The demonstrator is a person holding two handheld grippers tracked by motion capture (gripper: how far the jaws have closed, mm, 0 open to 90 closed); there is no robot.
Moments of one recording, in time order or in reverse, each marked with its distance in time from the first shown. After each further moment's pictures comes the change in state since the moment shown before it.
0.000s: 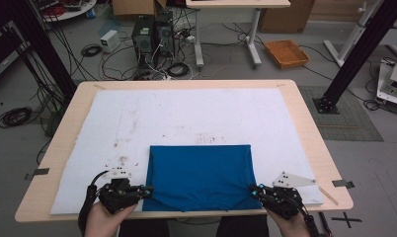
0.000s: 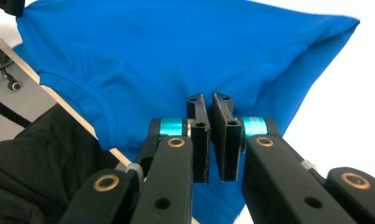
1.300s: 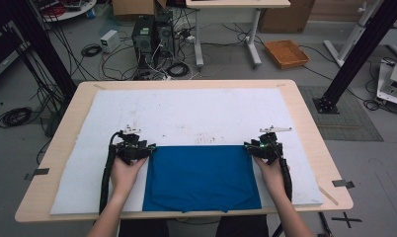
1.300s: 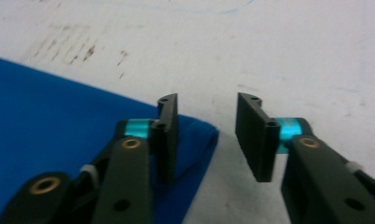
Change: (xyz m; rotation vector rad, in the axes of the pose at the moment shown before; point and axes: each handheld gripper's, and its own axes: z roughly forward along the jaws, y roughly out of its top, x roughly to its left) left arm 0.097 0.069 0.071 -0.071 0.359 -0.069; right arm -0.103 0.071 0.102 0.050 -0.219 0.175
